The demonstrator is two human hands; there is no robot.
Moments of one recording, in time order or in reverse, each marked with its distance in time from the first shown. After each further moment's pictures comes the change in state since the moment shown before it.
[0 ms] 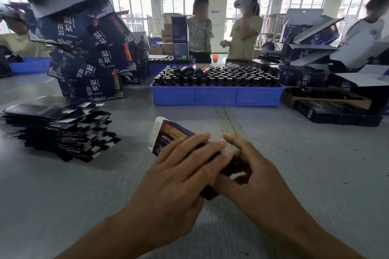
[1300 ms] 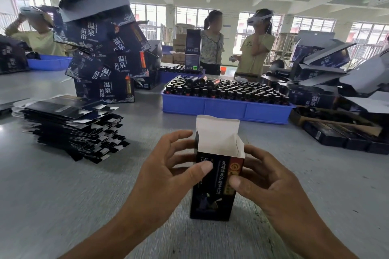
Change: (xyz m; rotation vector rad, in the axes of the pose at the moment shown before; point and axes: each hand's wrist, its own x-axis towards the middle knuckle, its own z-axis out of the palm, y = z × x) left_hand 0.004 -0.010 -0.016 -1.136 0.295 -0.761; right_hand 0.013 0.001 -0.016 0.386 -0.041 0.022
